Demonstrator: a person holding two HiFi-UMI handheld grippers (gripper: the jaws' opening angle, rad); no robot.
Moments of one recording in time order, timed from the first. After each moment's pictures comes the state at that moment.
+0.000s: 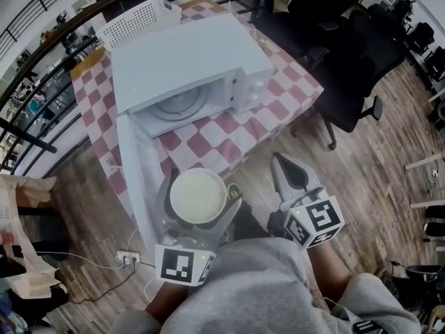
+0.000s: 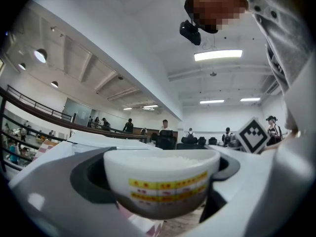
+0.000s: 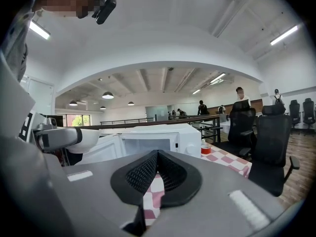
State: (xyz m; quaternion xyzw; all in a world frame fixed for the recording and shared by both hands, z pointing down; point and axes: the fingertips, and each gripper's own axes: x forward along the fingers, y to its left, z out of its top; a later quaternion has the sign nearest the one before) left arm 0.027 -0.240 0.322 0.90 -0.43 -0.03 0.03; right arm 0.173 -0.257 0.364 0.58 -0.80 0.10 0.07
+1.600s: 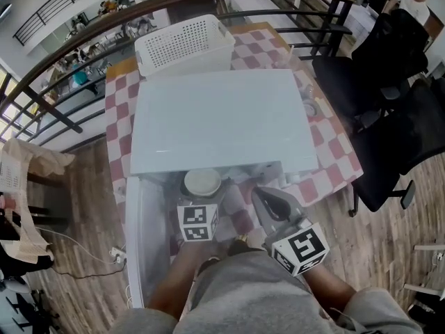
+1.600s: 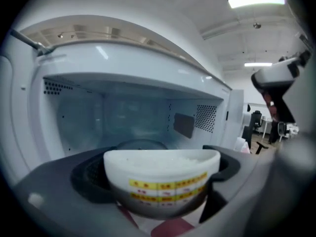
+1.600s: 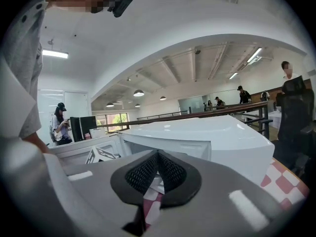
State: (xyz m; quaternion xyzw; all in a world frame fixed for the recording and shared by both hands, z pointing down) left arm -0.004 -0.513 0.512 0.77 -0.62 0.13 0.13; right arm 0.116 -0.449 0.390 0.37 -0.92 0.11 0.09
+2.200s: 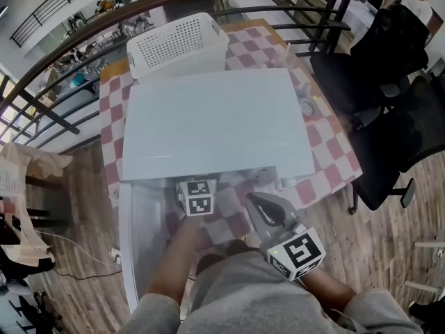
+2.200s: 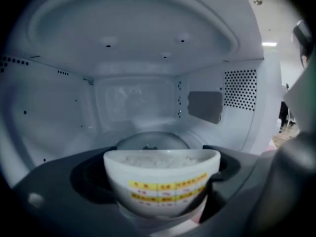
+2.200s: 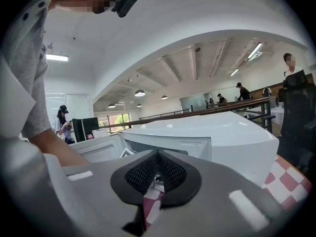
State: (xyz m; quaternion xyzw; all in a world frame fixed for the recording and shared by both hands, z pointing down) left arm -0.014 -0.583 0.559 0.73 -0.63 0.22 0.12; right arm 0.116 -0.452 0.397 0.36 -0.92 0.12 0.09
